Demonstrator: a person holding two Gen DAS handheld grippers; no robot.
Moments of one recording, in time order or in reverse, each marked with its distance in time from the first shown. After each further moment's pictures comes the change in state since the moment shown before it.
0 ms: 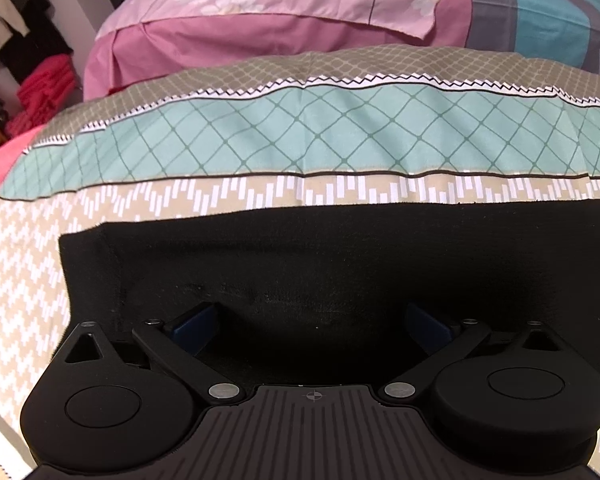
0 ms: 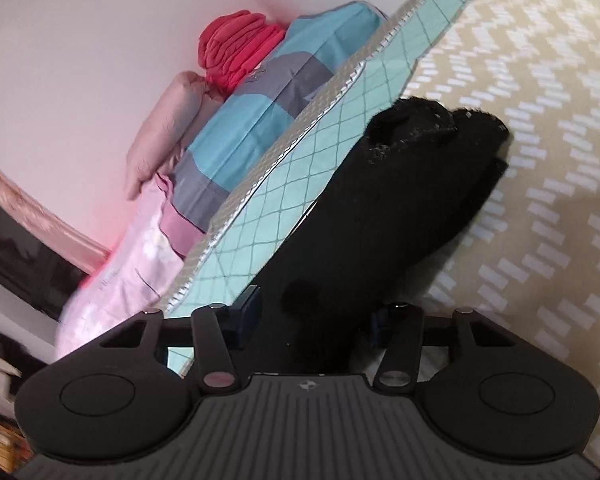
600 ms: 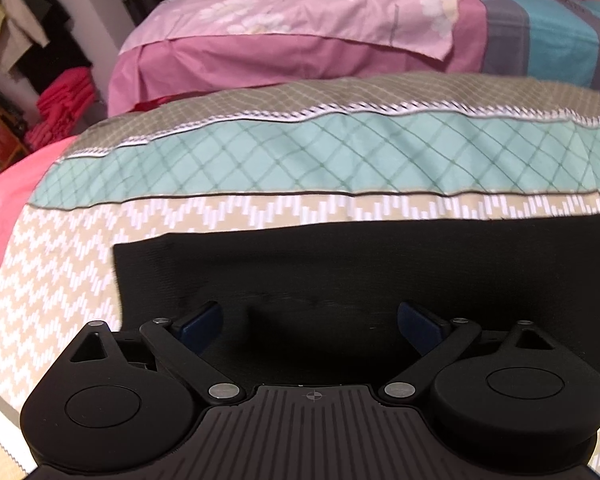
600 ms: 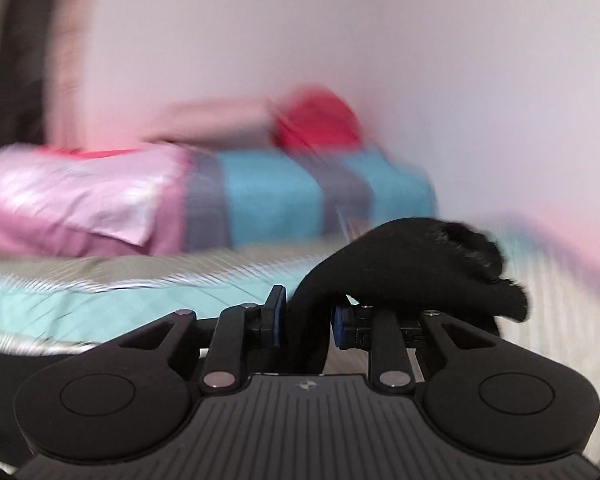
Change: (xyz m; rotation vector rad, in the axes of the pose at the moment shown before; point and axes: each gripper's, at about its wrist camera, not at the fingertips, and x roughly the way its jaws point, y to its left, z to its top) left arm -0.024 0.034 -0.003 -0.028 -0.060 0.040; right arm -0.049 0.155 -0.105 -0.879 -0.352 -0.202
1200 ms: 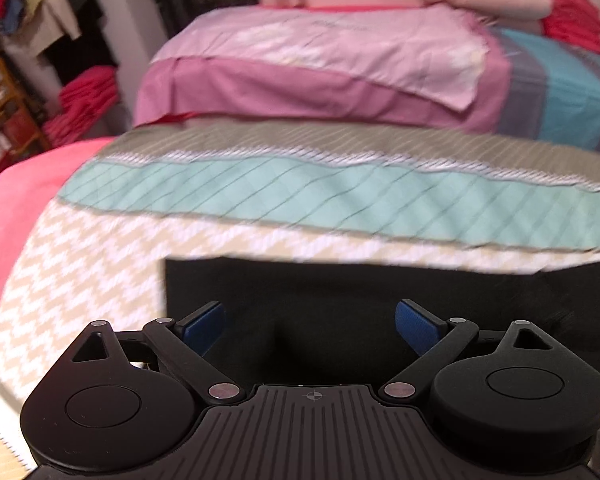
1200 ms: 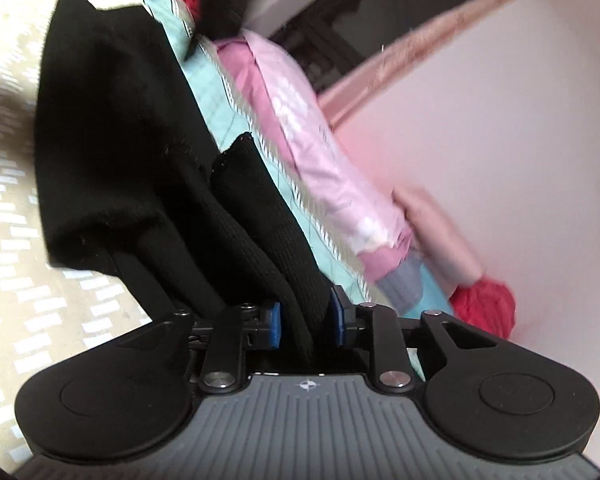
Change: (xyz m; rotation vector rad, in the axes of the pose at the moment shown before) left arm -0.028 0.019 0.009 -0.085 -0.105 -0.025; right arm -0.051 0.193 -0.092 -0.868 -0.209 0.348
